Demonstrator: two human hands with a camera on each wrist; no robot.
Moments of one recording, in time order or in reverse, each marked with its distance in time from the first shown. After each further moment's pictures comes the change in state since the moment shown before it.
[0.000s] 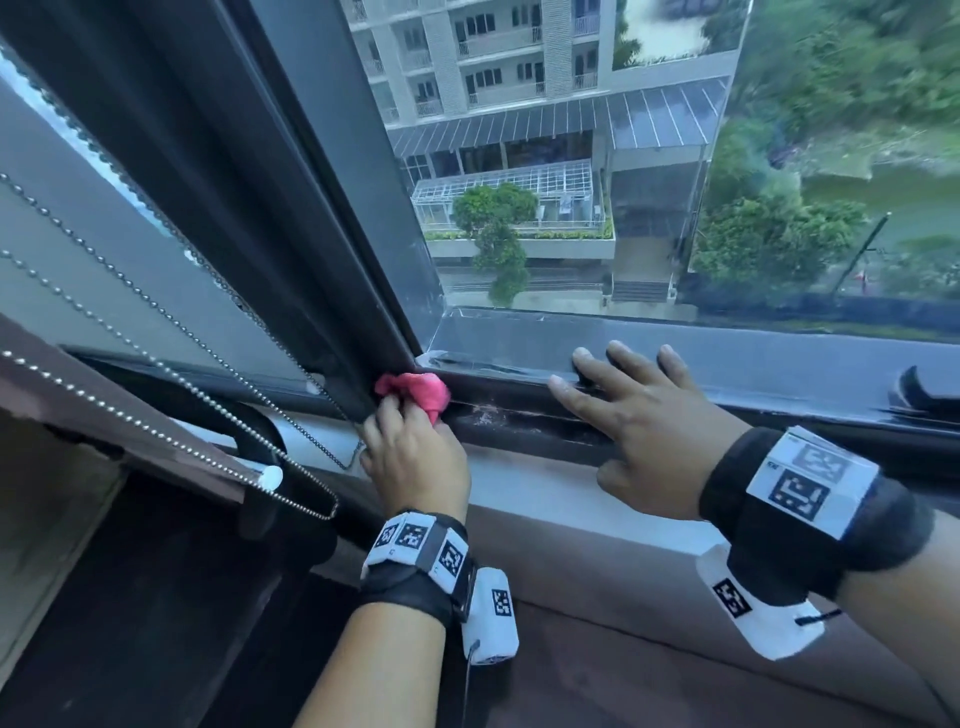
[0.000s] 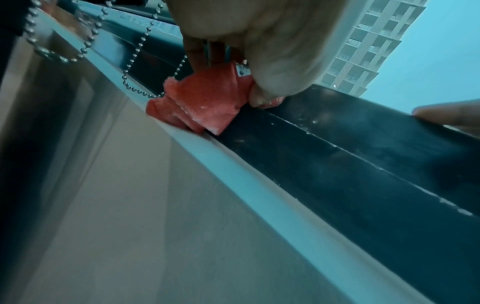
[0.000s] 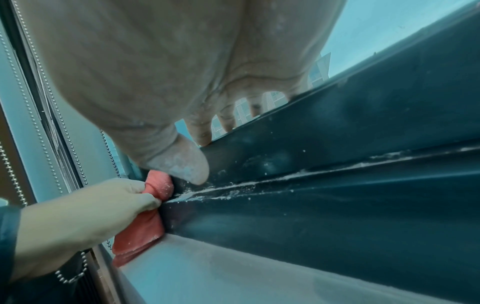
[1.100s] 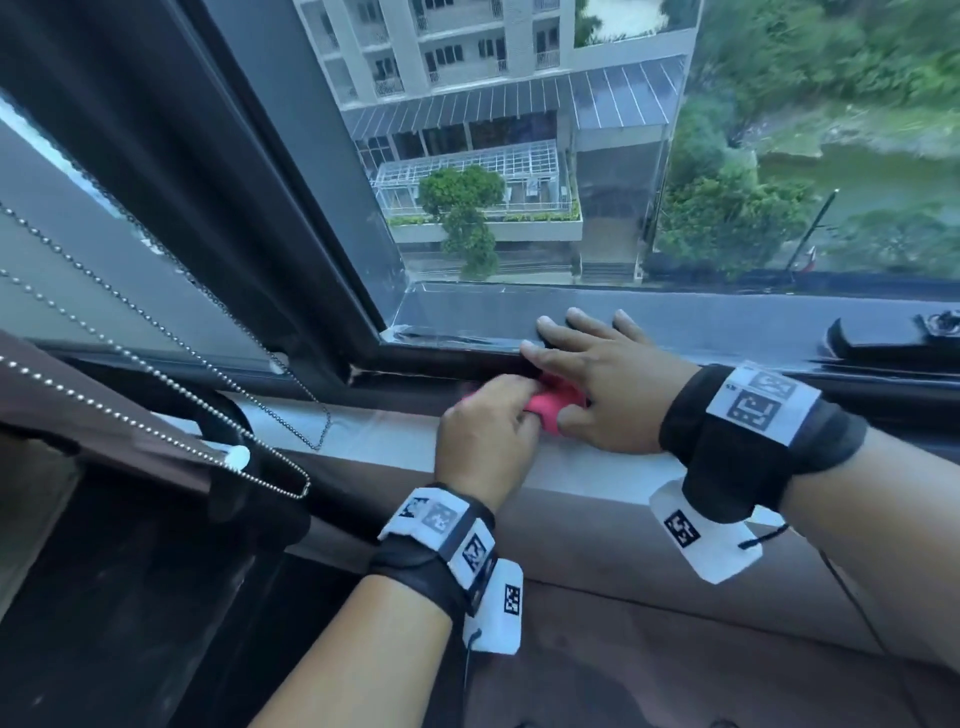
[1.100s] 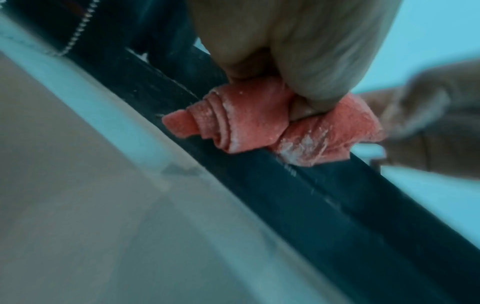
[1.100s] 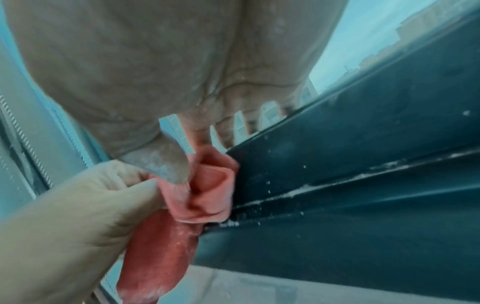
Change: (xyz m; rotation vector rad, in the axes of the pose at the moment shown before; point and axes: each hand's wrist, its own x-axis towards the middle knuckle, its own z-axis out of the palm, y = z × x) left_hand -0.035 0.052 -0.028 -0.386 -0.247 0.554; right_hand 0.010 -0.004 -0.020 0.169 -0.040 0.032
